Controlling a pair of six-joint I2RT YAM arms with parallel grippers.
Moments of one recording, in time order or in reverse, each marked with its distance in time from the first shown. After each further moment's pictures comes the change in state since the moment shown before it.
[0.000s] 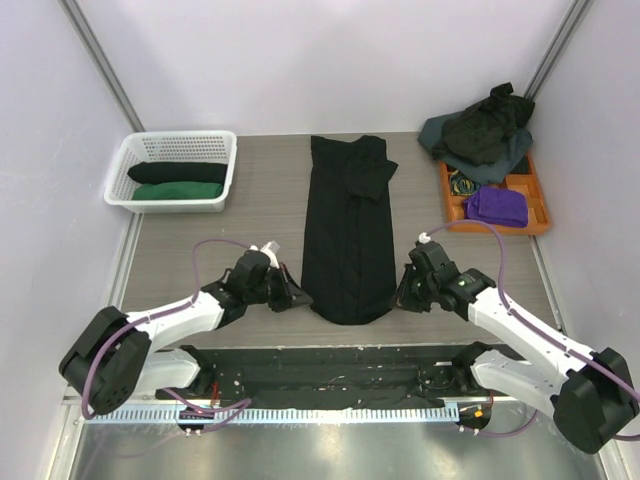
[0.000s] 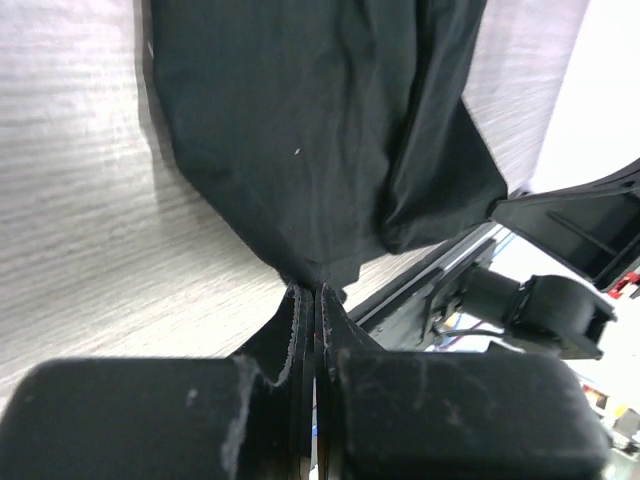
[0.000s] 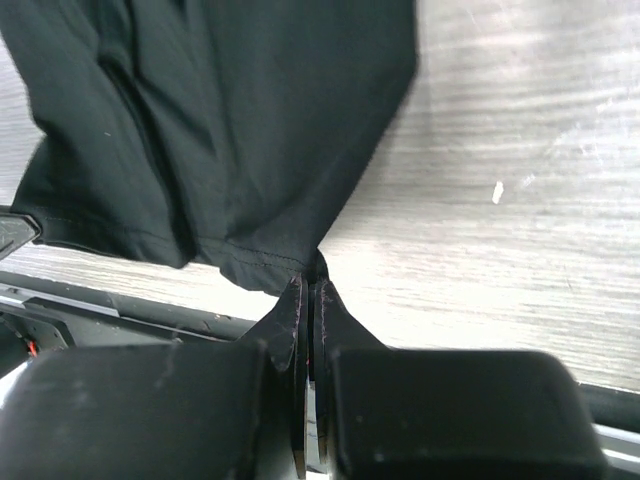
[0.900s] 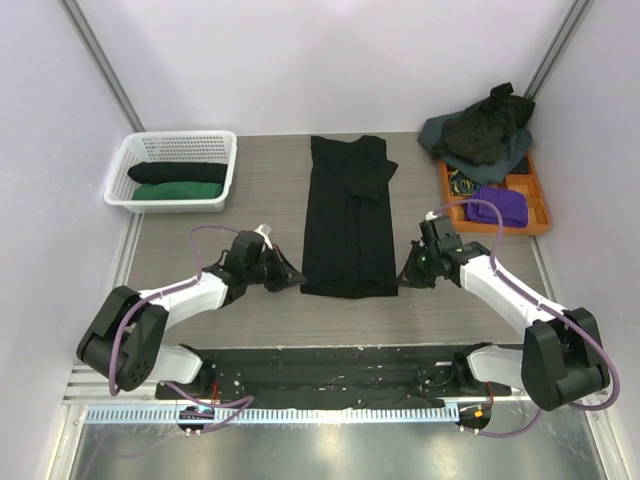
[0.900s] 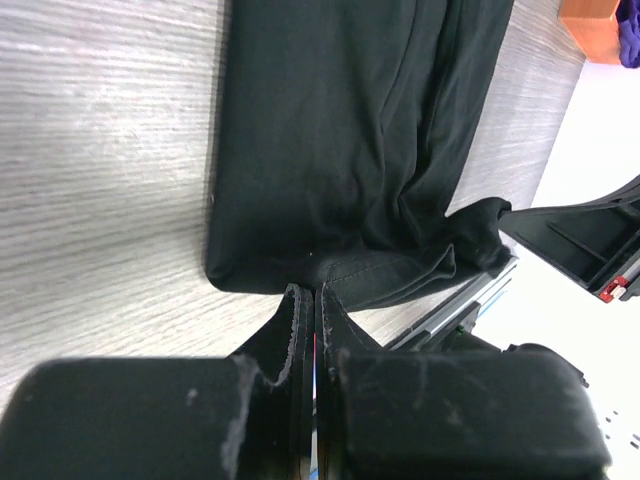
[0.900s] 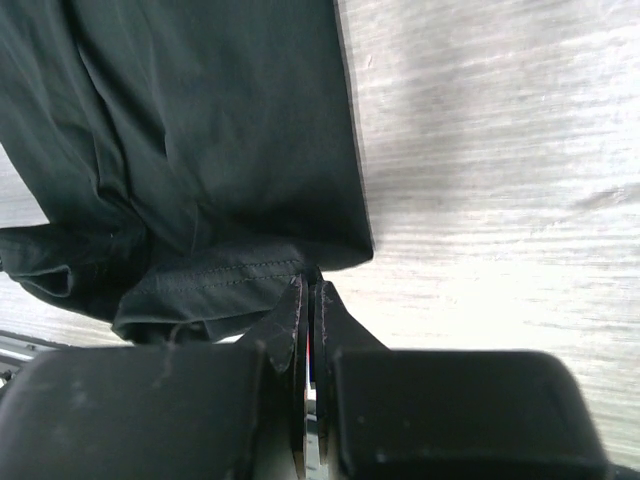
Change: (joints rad) left arm 0.155 0.140 0.111 0.004 0.035 0.037; right arm -0.235 0.253 0.126 0.069 -0.083 -0.163
